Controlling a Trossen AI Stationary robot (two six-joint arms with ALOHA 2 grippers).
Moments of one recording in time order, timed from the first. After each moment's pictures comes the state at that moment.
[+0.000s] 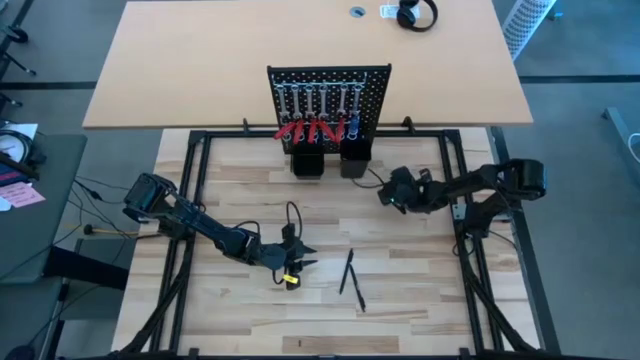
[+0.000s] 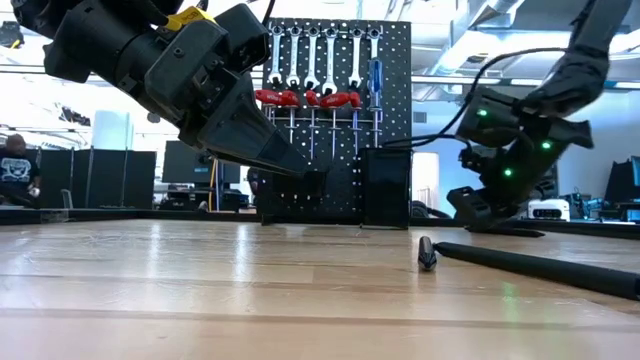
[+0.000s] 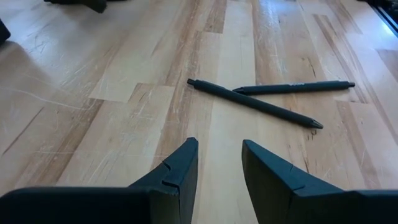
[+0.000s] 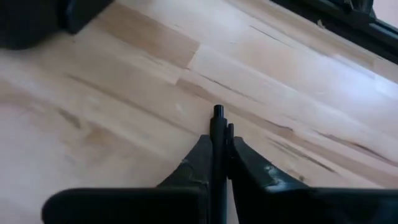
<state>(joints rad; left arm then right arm) -0.37 1.72 0.72 0.51 -0.42 -0.29 -0.27 1.58 0.39 -0.01 0.70 0.67</state>
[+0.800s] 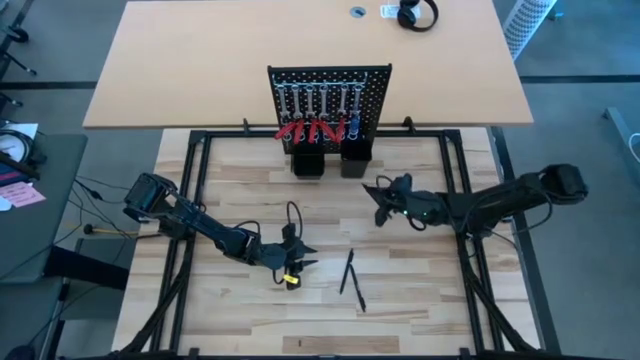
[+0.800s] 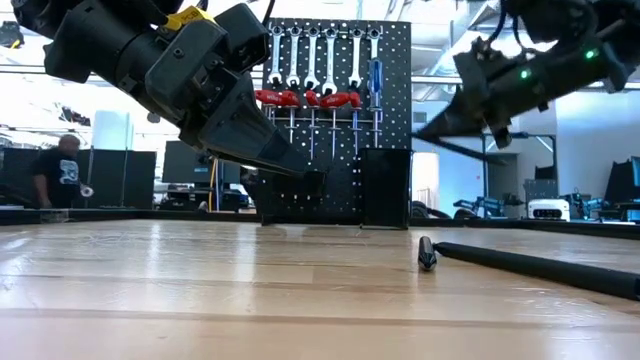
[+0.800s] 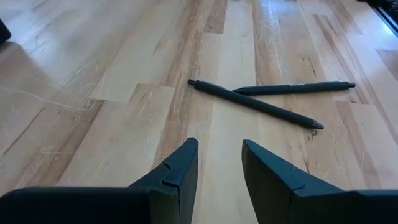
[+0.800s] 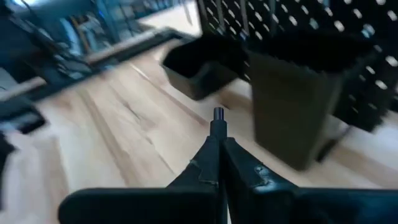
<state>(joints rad) -0.37 1.72 0.72 0.51 -0.43 -0.28 0.04 1.15 0.35 0.43 0.60 0.44</state>
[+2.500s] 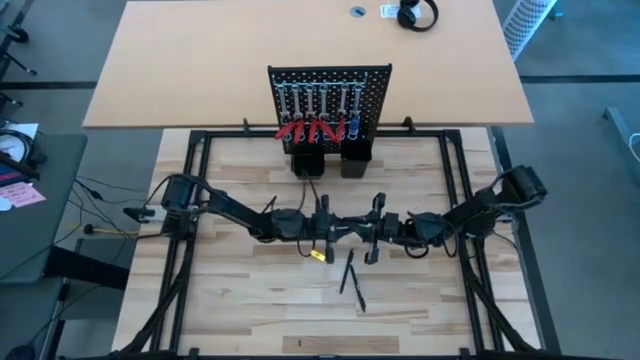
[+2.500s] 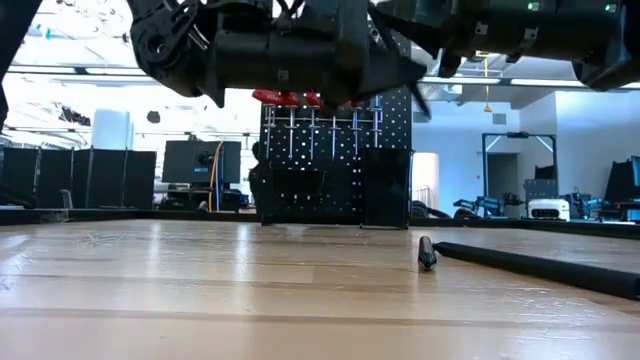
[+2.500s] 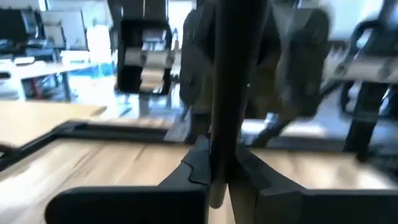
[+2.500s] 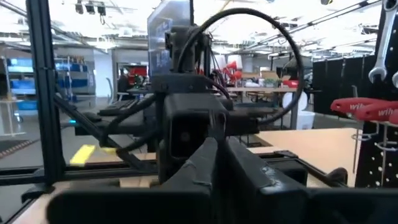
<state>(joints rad) -0.13 1.97 0.95 1.13 -0.21 0.01 0.29 1.59 0.46 1.40 0.47 -0.11</state>
